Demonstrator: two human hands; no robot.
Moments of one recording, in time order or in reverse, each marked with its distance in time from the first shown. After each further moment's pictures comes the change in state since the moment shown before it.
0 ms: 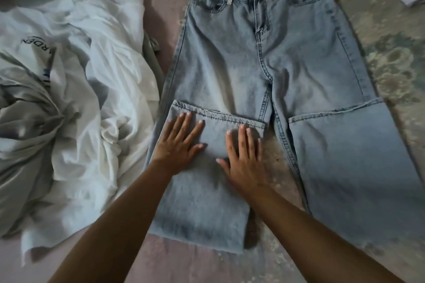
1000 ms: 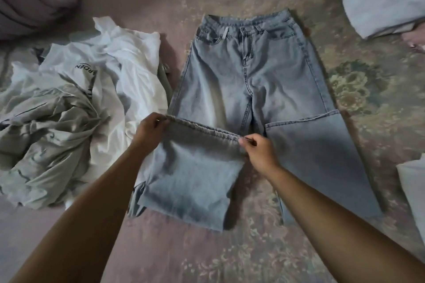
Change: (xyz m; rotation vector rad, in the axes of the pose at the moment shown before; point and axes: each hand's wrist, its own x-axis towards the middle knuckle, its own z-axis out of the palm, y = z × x) left_hand -0.016 -0.011 -0.159 -0.858 0.101 -0.756; right_hand -0.005 0.047 -0.141 0.974 -0.182 0.486
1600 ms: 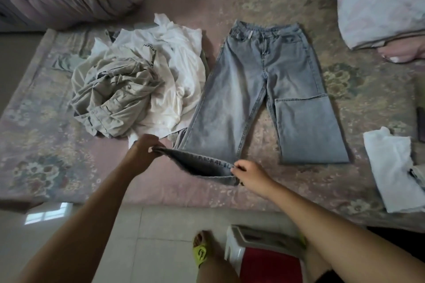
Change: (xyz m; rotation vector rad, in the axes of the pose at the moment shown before) left_hand -0.271 -0.095 -0.169 0.111 -0.116 0.275; right_hand -0.294 -0.032 0.029 -0.246 -0.453 -0.021
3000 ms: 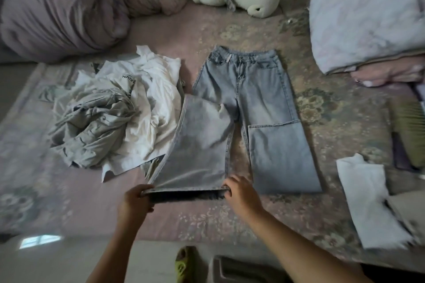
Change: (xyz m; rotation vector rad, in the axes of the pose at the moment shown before) left_hand -0.005 0.112 0.095 -0.349 0.316 -0.735; right_hand 0.015 0.050 -0.097 -0.497 0.267 -0.367
